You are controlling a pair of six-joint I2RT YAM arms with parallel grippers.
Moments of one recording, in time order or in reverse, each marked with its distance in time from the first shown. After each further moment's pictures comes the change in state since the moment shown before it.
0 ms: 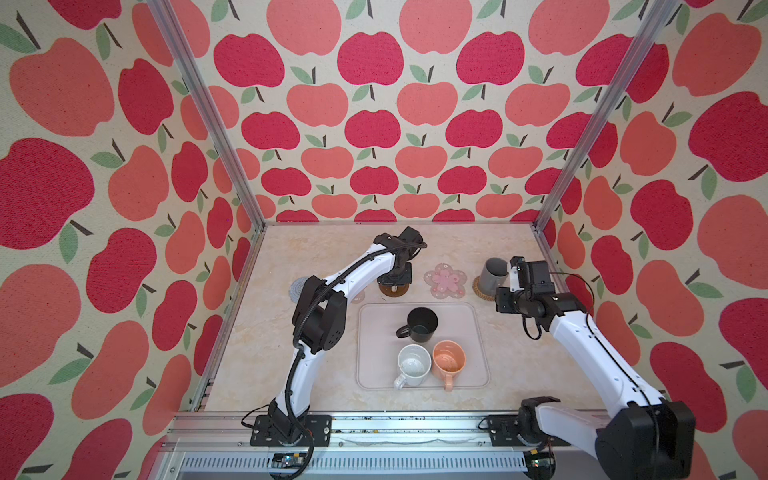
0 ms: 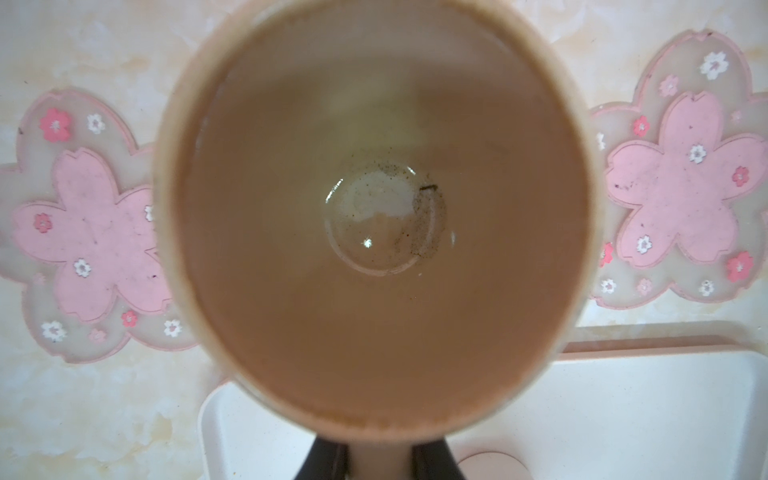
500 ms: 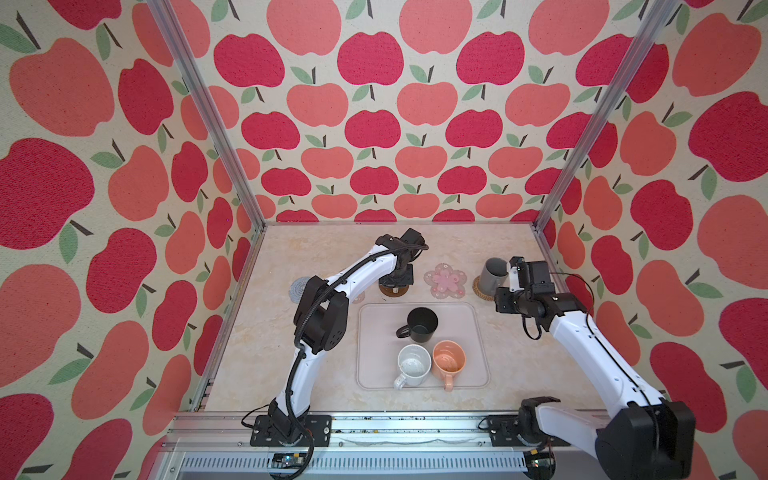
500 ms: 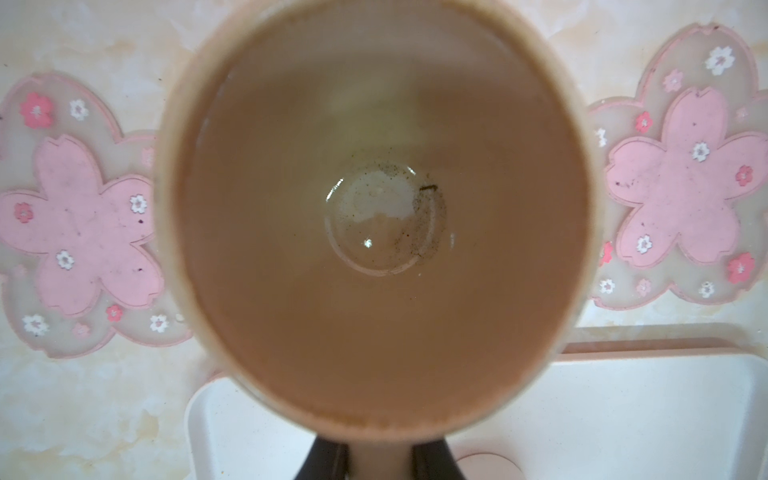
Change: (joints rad) left arm -0.010 0.011 0.000 0.000 0.001 -0.019; right arm 0.000 0.000 0.000 0.000 -0.007 0.000
